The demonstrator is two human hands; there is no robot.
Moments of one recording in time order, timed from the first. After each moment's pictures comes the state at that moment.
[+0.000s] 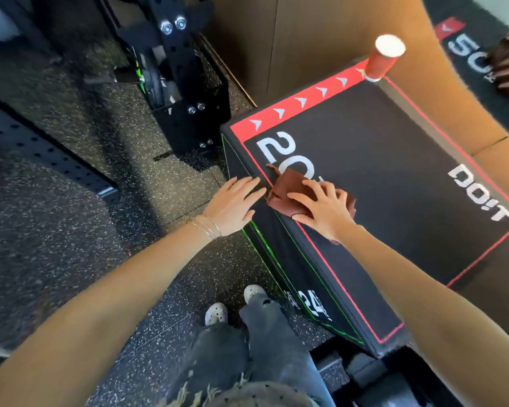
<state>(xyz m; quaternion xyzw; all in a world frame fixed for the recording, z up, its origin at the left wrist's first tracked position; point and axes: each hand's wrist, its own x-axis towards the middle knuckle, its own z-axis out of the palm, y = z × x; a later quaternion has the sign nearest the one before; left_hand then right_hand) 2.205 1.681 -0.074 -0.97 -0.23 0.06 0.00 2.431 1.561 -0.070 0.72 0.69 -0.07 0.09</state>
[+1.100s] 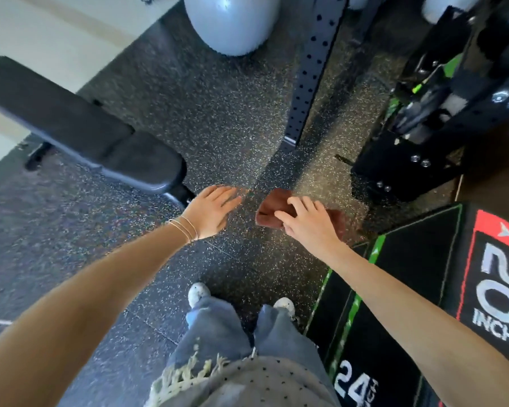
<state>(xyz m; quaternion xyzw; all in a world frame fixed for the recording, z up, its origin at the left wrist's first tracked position) 1.842 1.465 -0.078 -0.72 -0.68 0.12 -0.06 2.080 1.585 -0.041 0.21 0.98 0.05 0.03</state>
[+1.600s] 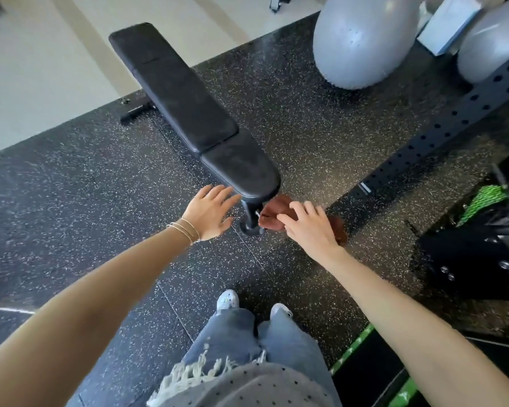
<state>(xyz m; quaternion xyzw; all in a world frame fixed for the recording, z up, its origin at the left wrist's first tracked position) 1.637 1.291 -0.081 -0.52 -0.85 0.07 -0.08 1.808 1.486 -0.038 0.06 0.99 0.08 0.08</state>
